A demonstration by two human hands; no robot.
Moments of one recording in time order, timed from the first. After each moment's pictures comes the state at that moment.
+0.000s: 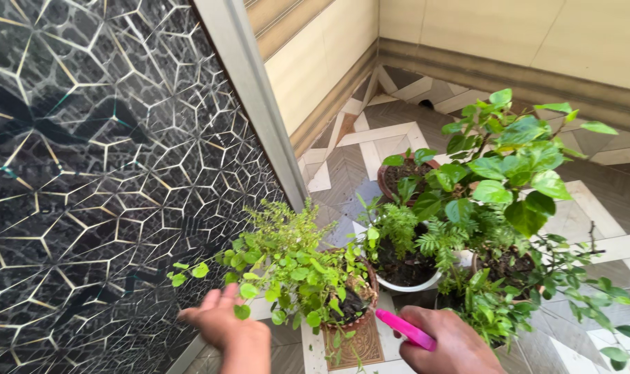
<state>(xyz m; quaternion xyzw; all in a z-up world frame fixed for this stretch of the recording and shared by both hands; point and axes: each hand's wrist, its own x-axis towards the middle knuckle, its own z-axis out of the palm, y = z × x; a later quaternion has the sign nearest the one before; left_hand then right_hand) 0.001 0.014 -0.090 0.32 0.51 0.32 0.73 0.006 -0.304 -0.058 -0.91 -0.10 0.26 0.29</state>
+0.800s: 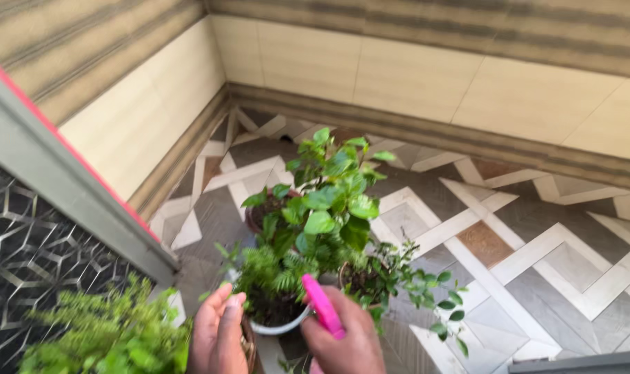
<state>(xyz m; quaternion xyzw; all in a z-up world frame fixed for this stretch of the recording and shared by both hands) 0.066 -0.181 -0.164 0.59 0.14 0.08 0.79 0.020 -0.373 -0.025 -0.83 0.16 -0.08 0.52</state>
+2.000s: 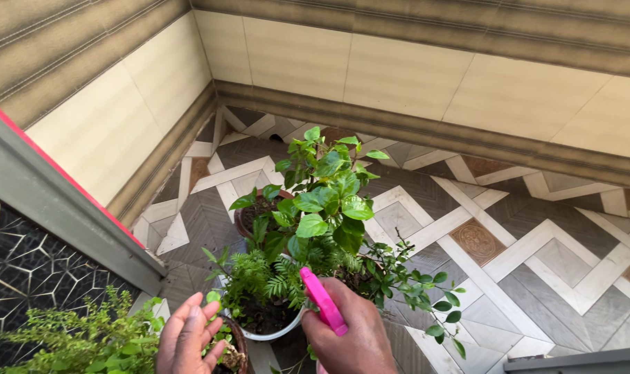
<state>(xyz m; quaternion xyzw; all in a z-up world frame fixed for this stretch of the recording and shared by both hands) 0.086 -0.148 -0.128 0.59 0.26 -0.10 0.76 0.038 -0.383 0.011 -0.85 0.19 0.01 0.50</state>
